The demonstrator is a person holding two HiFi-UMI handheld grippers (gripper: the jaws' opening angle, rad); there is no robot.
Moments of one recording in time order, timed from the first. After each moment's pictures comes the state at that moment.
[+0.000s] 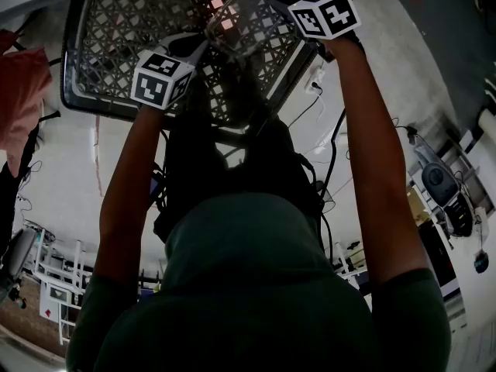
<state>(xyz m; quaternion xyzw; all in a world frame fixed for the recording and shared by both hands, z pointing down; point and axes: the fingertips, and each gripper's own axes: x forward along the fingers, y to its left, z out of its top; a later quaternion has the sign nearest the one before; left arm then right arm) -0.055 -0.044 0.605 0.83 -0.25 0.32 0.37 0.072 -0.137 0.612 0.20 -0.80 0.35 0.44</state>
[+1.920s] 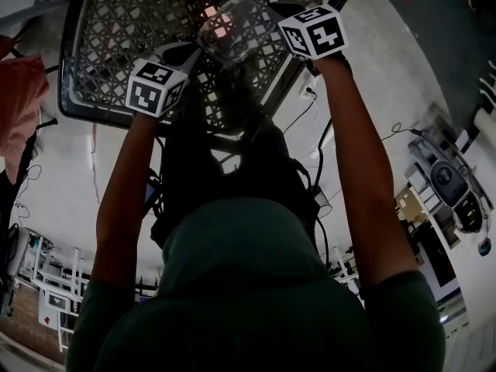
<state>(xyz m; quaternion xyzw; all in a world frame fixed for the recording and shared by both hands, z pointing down) -0.057 -0.042 0.607 0.83 -0.25 0.32 0.37 0.079 -0.133 0.607 0.27 -0.80 0.33 0.43</state>
